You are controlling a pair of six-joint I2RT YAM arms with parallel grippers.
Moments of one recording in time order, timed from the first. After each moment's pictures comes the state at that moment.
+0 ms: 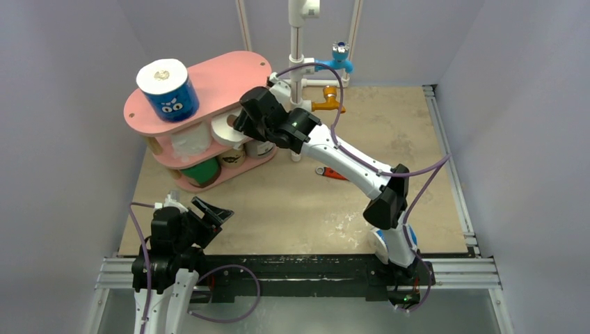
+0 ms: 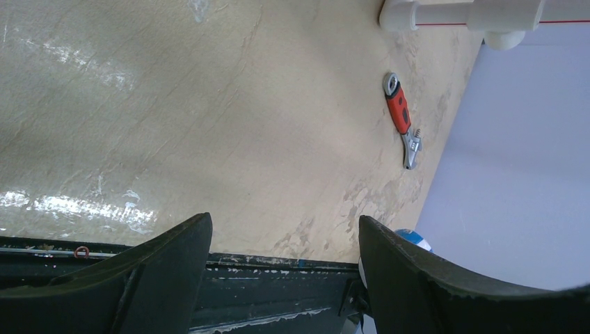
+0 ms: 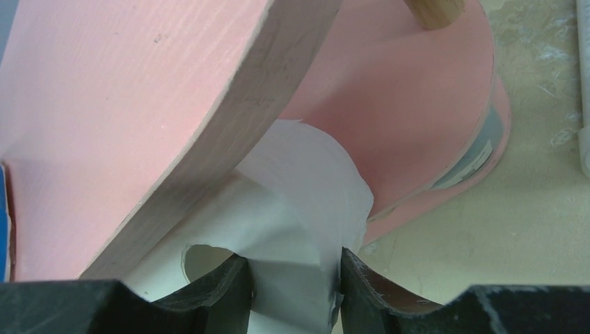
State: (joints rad) left arm -0.06 0.11 0.51 -1.07 0.27 -1.01; right arm 0.97 2.06 2.24 -0.77 0.40 1.08
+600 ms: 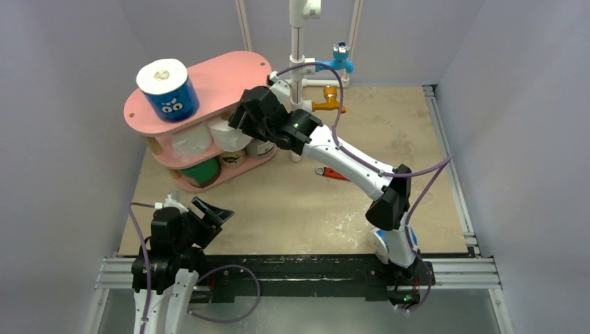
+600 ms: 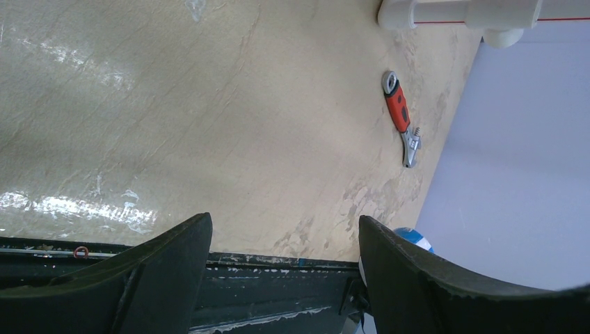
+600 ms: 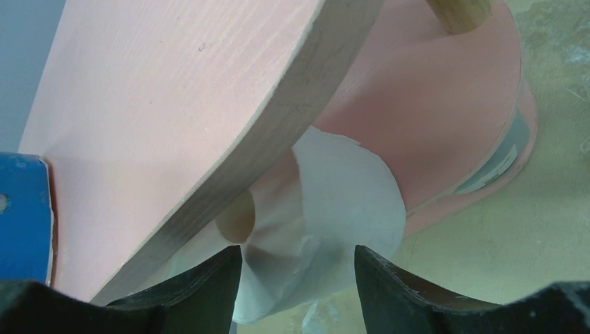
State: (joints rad) left arm -0.07 0.10 0.51 -1.07 0.27 -1.01; right arm 0.98 2.05 2.23 -0.71 0.39 1.08
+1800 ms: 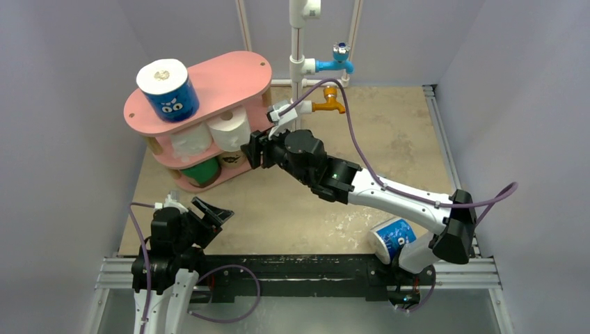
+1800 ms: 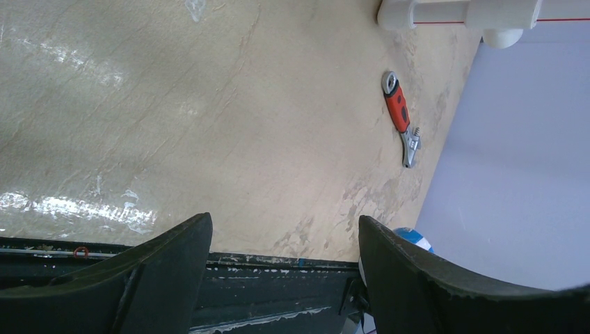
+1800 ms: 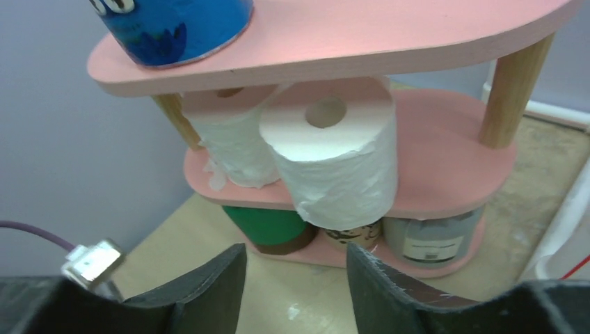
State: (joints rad) left arm -0.07 0.10 0.51 -1.07 0.27 -1.01; right arm 1.11 1.51 1.42 -0.03 0.33 0.34
